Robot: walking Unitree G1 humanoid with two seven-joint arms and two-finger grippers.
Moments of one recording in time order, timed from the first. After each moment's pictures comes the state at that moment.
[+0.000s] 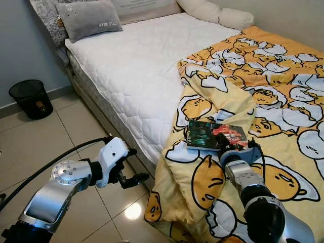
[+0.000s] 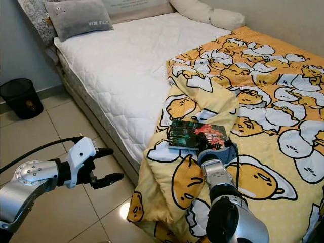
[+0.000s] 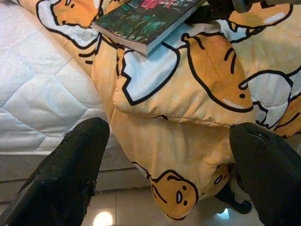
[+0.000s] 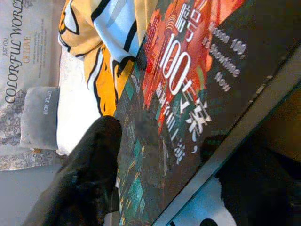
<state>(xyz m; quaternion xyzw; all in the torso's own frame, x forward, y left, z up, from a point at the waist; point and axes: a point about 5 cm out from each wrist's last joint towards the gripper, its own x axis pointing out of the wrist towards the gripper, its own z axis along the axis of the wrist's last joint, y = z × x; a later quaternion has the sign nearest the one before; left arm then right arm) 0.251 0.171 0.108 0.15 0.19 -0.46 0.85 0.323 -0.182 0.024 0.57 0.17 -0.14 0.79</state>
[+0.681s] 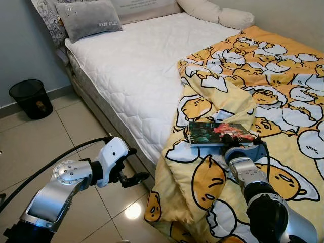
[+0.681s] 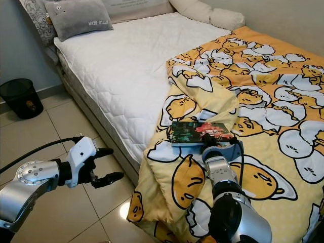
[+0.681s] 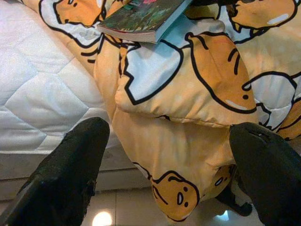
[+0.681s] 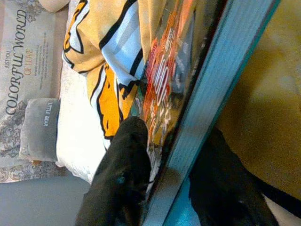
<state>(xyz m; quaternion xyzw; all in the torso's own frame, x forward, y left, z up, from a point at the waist) 0.252 0.170 0.105 0.15 0.19 -0.46 0.85 0.328 -0.191 0.031 0.56 0.15 -0.15 0.80</state>
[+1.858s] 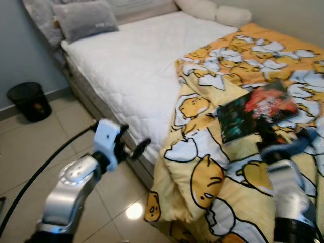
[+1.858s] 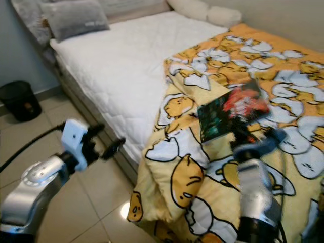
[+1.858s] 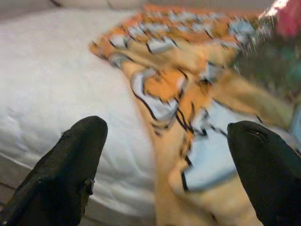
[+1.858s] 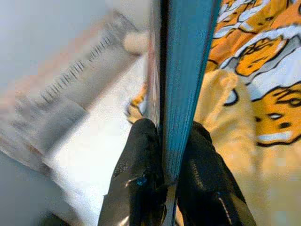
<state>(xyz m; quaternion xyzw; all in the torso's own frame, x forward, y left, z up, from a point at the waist) 0.266 0.154 0.131 0.04 0.06 -0.26 0.96 0.285 -0.226 0.111 0.31 0.00 -0.05 0.95</state>
